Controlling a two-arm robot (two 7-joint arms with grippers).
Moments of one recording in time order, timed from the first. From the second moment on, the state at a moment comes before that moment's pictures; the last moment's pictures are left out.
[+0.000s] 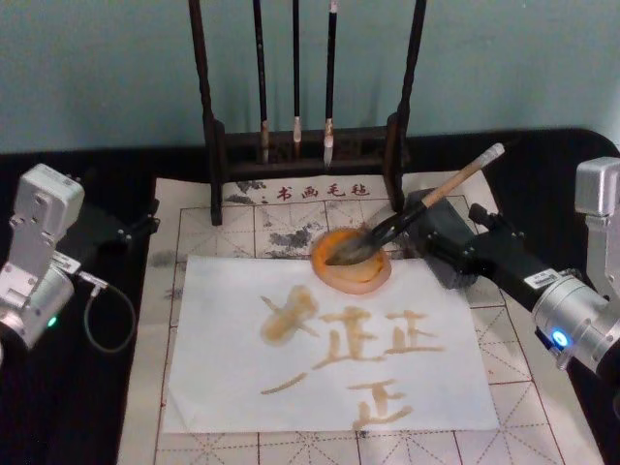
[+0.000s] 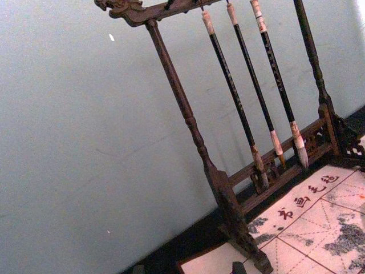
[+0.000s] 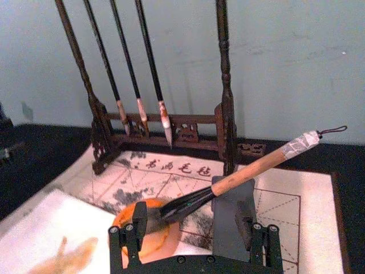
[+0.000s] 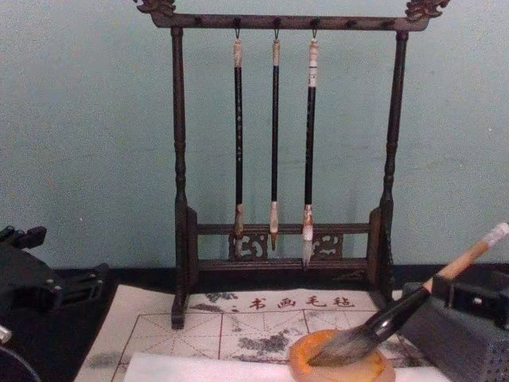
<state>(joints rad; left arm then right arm) -0.20 0.60 0.45 -1.41 -0.25 -0.12 0.03 0.14 0.67 -0.53 -1.59 0.81 -0.03 0.07</state>
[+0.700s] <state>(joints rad) -0.20 0.60 0.45 -1.41 -0.25 -0.12 0.03 0.14 0.67 -0.54 -1.58 0.76 -0.02 0.06</state>
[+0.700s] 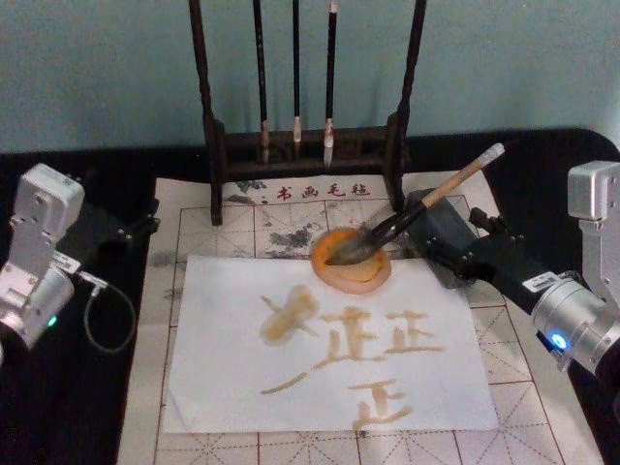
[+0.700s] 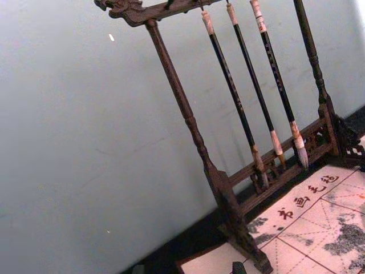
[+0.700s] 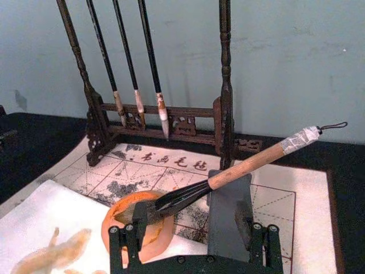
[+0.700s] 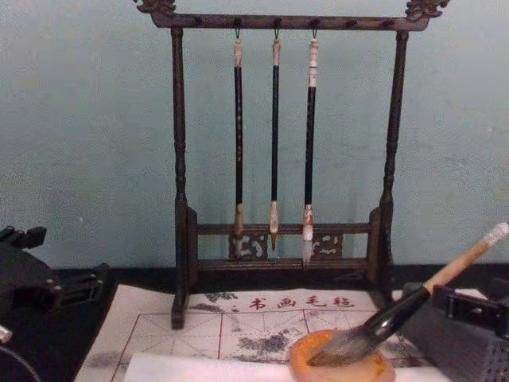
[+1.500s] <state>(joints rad) -0.20 0.60 0.45 -1.41 -0.25 -0.12 0.03 0.14 0.67 -0.54 -1.58 0.77 -0.02 0.06</state>
